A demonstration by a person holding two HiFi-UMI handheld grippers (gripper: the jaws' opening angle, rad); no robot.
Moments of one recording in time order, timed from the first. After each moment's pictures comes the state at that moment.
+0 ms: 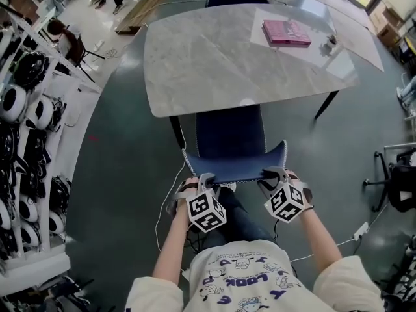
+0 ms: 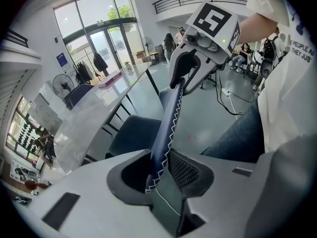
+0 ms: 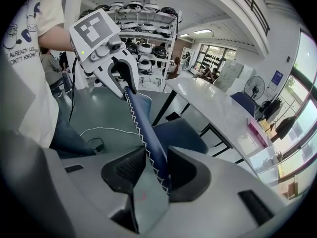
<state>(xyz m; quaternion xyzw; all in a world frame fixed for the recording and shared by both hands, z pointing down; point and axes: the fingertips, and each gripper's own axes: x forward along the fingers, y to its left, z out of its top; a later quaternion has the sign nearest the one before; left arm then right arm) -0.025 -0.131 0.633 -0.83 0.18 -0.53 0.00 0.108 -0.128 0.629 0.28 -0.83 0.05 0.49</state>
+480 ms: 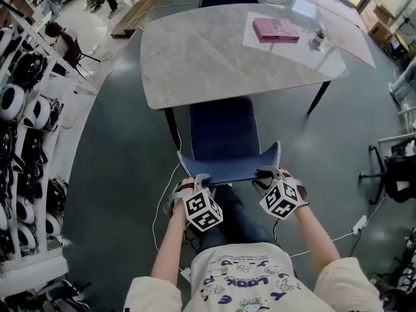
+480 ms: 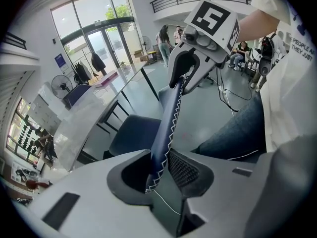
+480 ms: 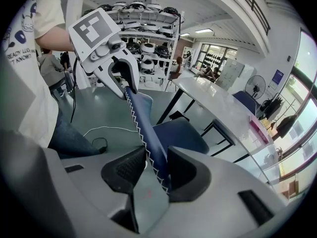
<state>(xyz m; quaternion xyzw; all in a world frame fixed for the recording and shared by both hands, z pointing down) -0.031 -0.076 0.632 -0.83 0.18 -0.53 0.00 0.102 -0.073 0.629 0.27 -0.82 0.06 0.49</state>
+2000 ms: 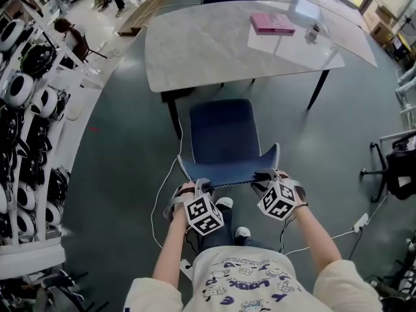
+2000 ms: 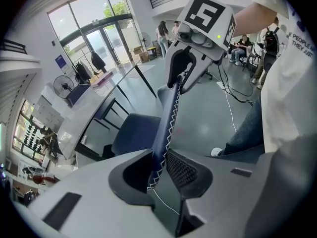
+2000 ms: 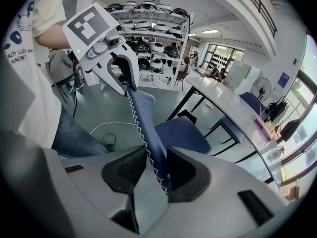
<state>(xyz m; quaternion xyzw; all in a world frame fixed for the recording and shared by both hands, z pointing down) -0.014 0.035 0.626 -0.81 0.19 -0.56 0.01 0.117 0.031 0.629 0.24 -0.83 0.05 0.50</state>
